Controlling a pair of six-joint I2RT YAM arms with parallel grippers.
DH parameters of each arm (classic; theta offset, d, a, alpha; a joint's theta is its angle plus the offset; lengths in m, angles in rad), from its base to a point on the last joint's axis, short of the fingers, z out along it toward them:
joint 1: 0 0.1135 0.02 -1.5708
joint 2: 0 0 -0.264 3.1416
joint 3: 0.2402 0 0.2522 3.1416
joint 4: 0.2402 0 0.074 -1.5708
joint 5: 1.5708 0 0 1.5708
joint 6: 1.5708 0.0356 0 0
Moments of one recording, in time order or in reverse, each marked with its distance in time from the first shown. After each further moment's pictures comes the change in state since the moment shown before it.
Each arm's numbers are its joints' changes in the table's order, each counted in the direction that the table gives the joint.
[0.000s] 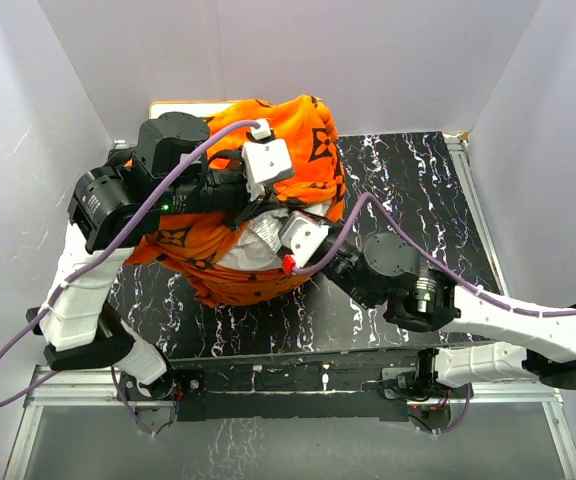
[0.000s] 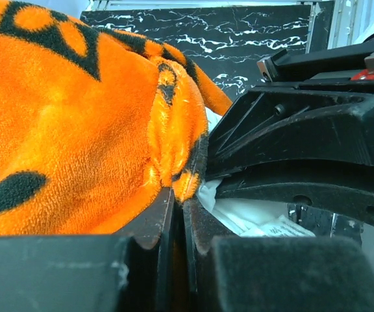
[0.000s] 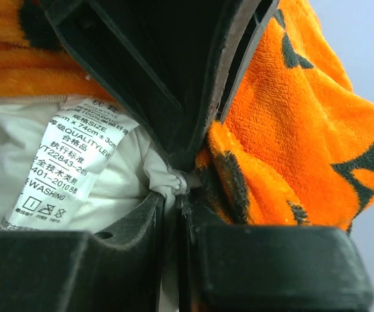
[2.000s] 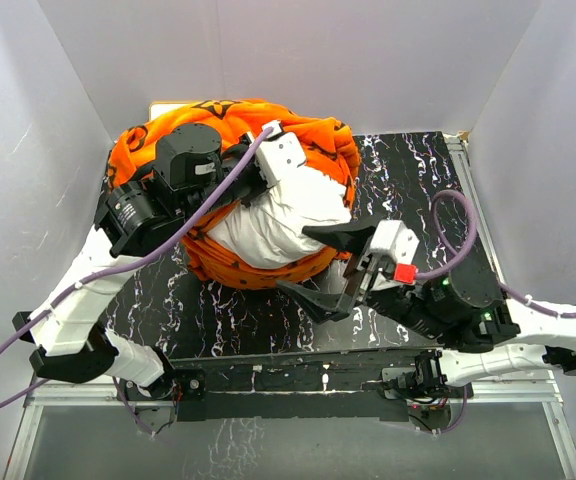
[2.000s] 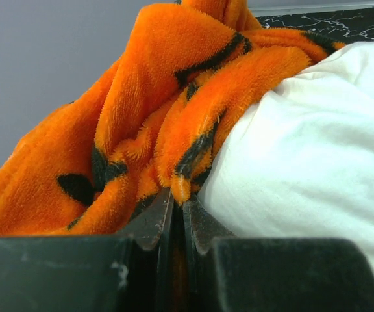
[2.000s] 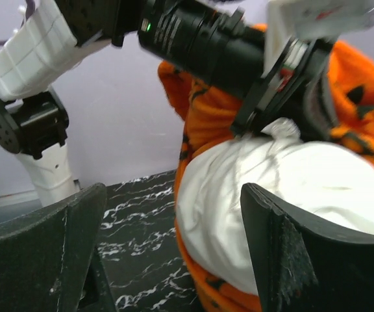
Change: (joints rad) left arm 0.001 -0.130 -0.395 -0.440 -0.355 0.176; right arm 0.236 -0.206 -0.077 -0.072 -0.118 0.533
